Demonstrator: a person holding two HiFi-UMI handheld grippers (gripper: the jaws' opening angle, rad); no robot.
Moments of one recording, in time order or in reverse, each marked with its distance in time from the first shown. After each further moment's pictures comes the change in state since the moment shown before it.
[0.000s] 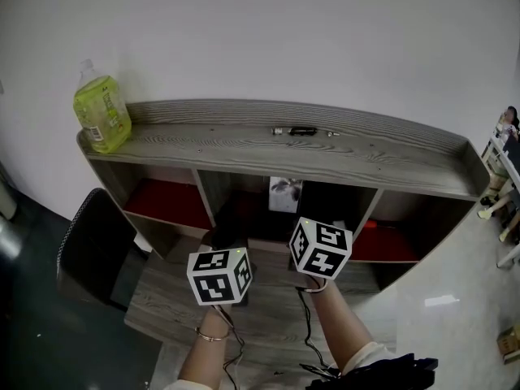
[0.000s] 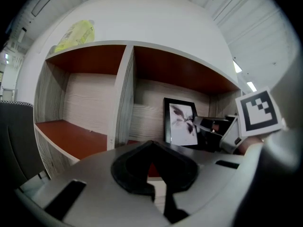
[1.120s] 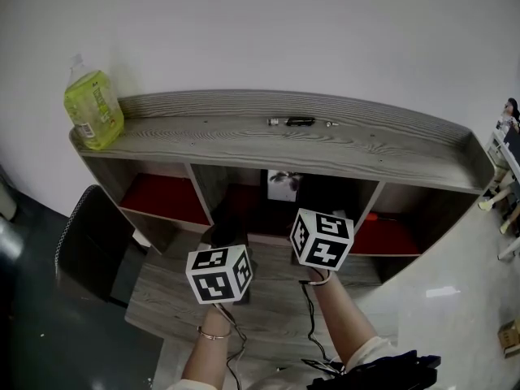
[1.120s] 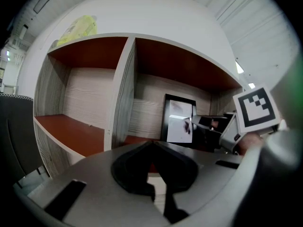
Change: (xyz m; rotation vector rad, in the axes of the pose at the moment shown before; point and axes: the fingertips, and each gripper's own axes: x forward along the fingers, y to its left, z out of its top) left arm 0.006 -0.002 -0.013 -0.027 0.021 0.002; right arm 0.008 -0.003 -0.009 -0.024 0.057 0.026
